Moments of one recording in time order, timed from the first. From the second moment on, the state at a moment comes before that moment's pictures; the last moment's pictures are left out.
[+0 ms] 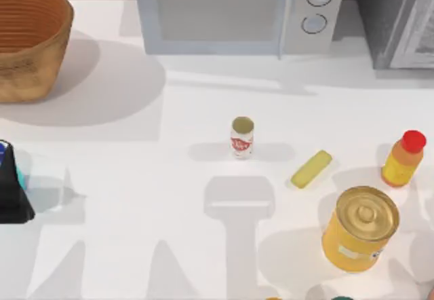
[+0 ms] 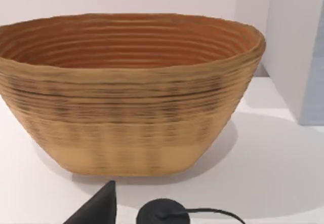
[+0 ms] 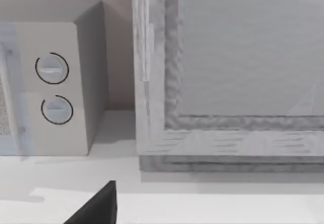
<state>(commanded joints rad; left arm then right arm) 0.04 0.34 -0.02 0.27 0.05 0.01 0.00 0.00 0.00 0.00 0.00 0.00</state>
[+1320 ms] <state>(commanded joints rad) 0.21 1.75 -0.07 1.51 0.23 0.09 0.00 0.00 0.00 0.00 0.00 0.00</state>
